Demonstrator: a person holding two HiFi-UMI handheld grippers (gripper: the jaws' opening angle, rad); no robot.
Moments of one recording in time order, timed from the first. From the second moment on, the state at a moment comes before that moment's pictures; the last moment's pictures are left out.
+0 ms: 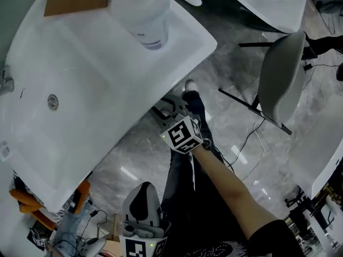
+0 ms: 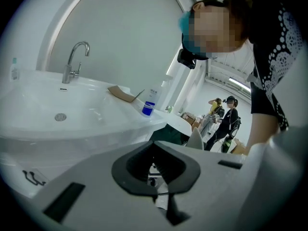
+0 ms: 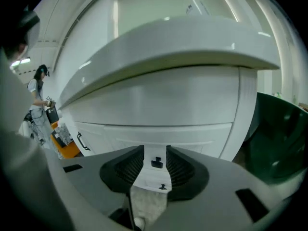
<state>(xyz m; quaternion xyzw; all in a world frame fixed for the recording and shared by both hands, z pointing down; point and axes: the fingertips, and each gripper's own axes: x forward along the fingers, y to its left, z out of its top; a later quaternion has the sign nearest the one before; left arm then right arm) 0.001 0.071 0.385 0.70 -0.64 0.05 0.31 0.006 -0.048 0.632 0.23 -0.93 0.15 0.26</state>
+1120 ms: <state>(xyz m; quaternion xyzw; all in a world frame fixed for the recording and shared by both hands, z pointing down) 0.019 0.066 0.471 0.67 -0.65 0.07 0.35 -0.031 -0.062 0.745 0.23 -0.91 0.18 0.30</state>
